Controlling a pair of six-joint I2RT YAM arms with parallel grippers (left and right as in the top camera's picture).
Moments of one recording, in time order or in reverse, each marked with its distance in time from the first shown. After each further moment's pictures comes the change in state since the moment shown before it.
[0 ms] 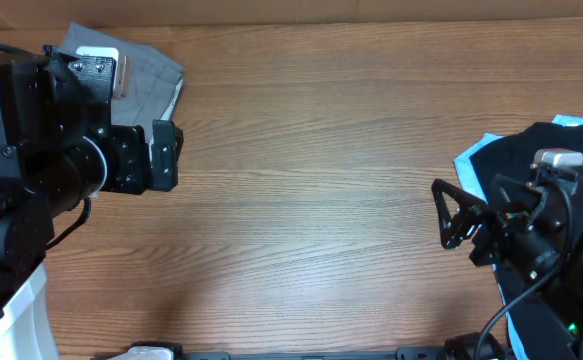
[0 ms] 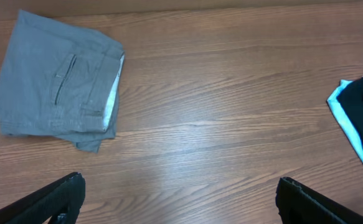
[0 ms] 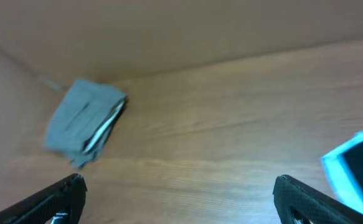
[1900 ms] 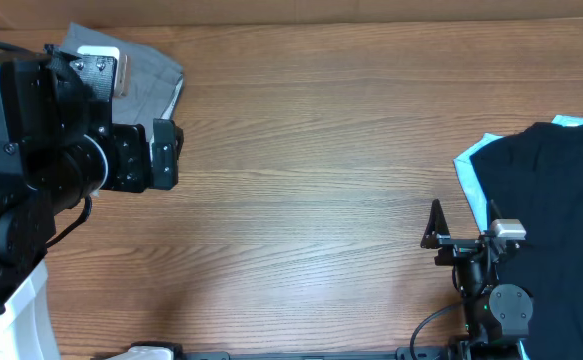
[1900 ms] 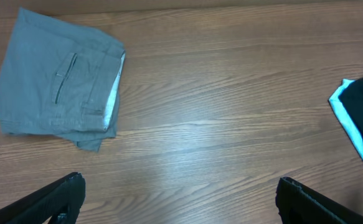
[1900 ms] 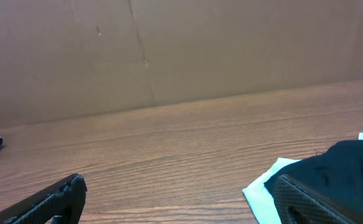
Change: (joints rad) left arm 0.000 0.005 -0.002 0.000 -0.004 0.000; right arm -0.170 -0.727 -1.305 0.977 0.169 -0.165
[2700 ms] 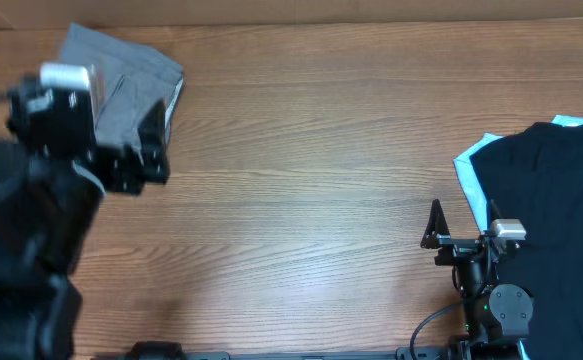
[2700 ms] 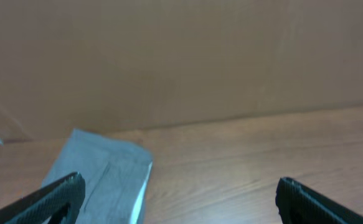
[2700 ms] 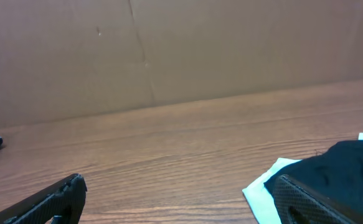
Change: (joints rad) left arm 0.039 -0.464 -0.749 0.825 -0.052 0.052; right arm 0.000 0.000 0.000 0.000 0.000 0.000
